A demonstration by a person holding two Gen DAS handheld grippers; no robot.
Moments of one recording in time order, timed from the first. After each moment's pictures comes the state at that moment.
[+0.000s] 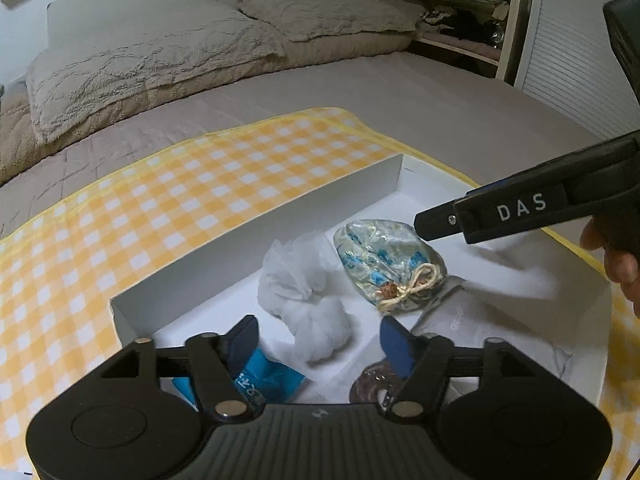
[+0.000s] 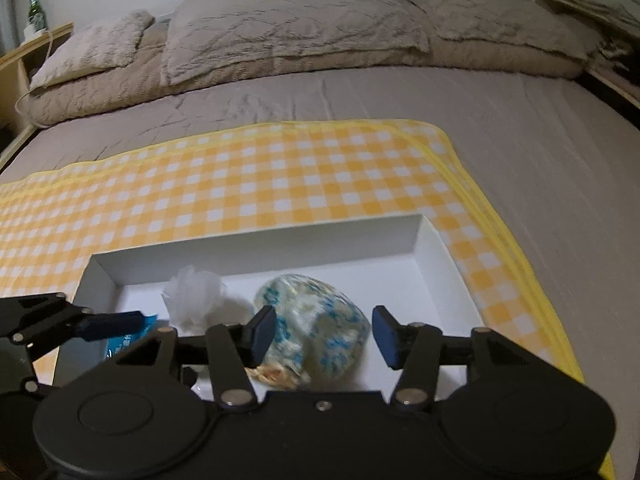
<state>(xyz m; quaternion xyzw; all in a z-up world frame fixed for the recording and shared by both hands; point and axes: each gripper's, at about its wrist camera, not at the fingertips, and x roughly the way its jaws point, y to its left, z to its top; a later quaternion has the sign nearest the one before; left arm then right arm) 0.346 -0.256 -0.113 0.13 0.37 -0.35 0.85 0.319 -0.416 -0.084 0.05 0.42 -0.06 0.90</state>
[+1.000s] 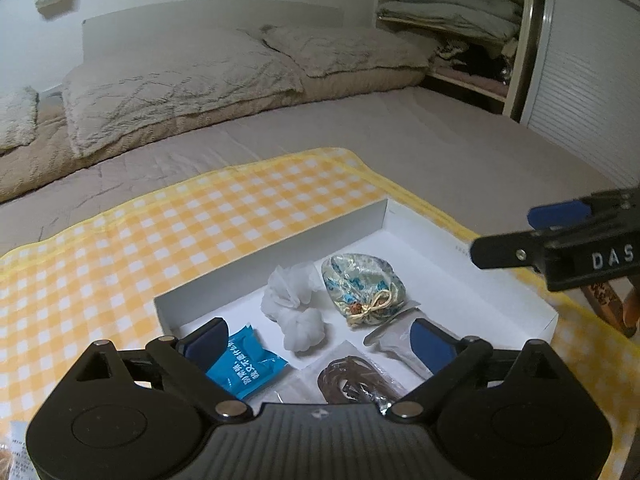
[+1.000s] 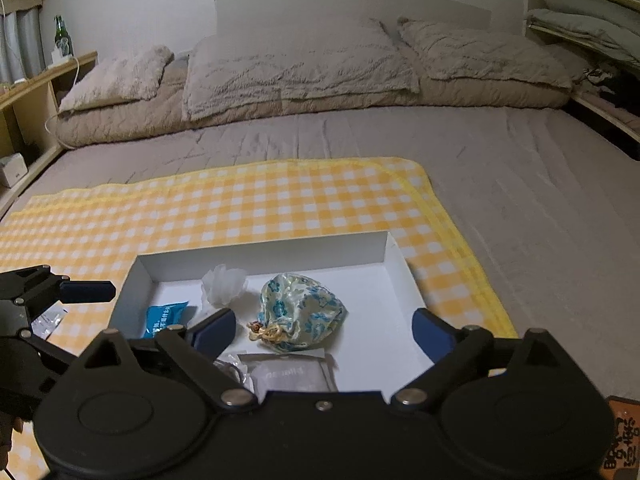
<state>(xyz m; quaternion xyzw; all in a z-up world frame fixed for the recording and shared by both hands) 0.292 -0.235 -0.052 0.09 0.34 -0.32 0.88 0.233 -0.425 -0.025 0.05 0.36 -0.05 0.93</state>
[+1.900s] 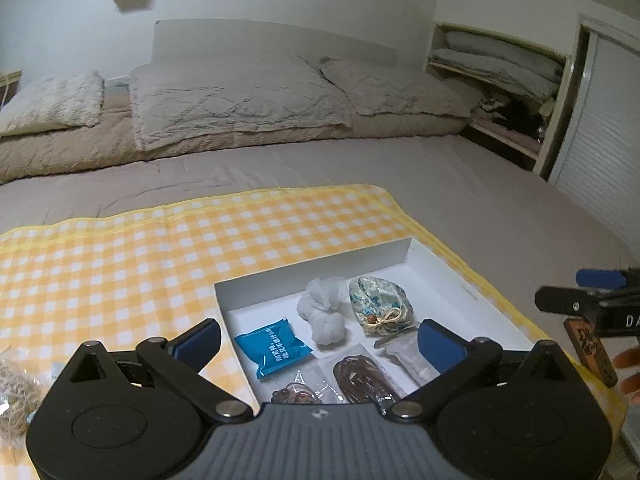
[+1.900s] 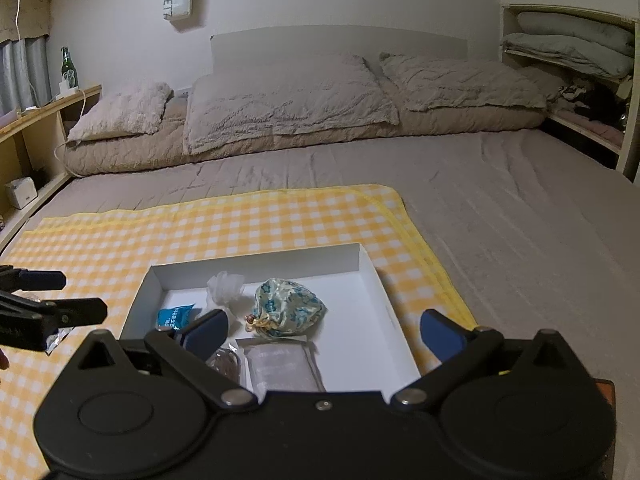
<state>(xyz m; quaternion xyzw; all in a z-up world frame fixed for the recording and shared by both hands) 0.248 -0.182 -0.013 0.02 0.32 -0.26 0.91 0.165 -0.437 -0.004 0.05 0.31 -0.06 0.95</state>
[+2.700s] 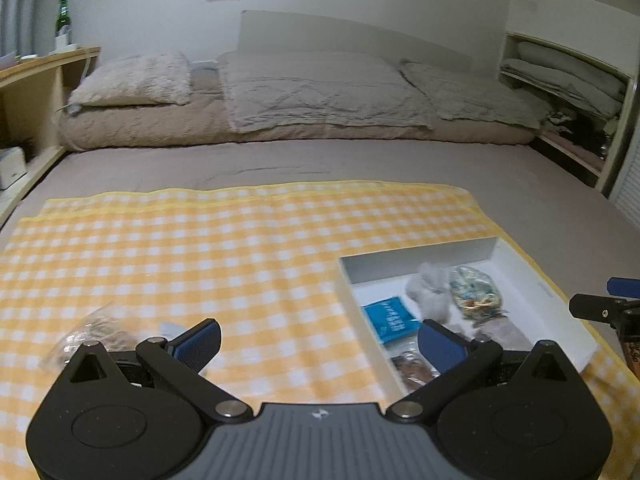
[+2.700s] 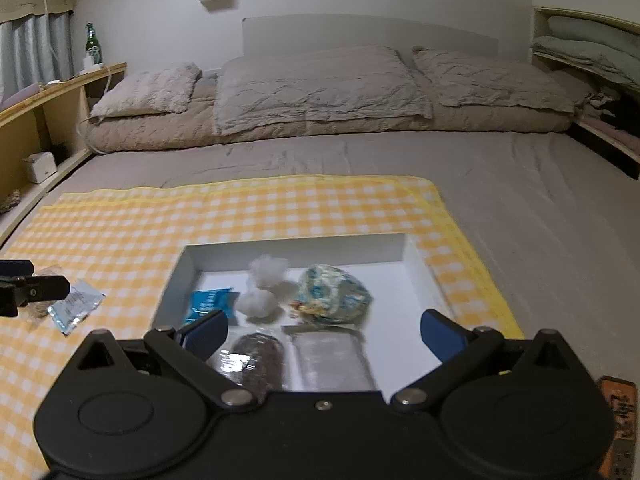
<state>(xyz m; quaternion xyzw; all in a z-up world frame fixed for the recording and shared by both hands) 0.244 -0.087 -0.011 0.01 0.34 -0.16 0.93 0.182 -0.382 -0.011 0.03 0.33 -0.02 0.94</state>
